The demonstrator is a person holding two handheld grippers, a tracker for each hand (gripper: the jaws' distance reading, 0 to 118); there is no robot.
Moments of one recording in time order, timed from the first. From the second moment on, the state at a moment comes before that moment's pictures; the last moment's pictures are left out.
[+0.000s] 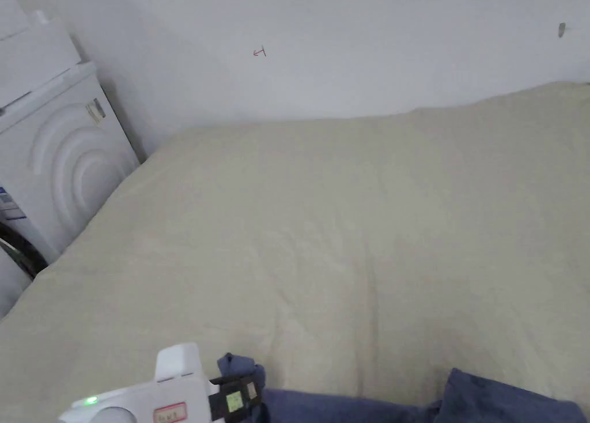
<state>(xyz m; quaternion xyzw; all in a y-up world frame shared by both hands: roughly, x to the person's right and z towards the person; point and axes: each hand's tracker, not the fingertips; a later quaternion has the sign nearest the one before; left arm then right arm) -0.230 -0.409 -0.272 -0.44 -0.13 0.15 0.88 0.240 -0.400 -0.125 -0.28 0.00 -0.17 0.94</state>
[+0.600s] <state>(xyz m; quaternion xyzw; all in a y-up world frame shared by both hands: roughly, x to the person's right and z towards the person) -0.144 -0.405 -0.277 -0.35 -0.23 0.17 0.89 0.282 -0.408 -0.087 -0.28 -0.05 -0.20 0.94</state>
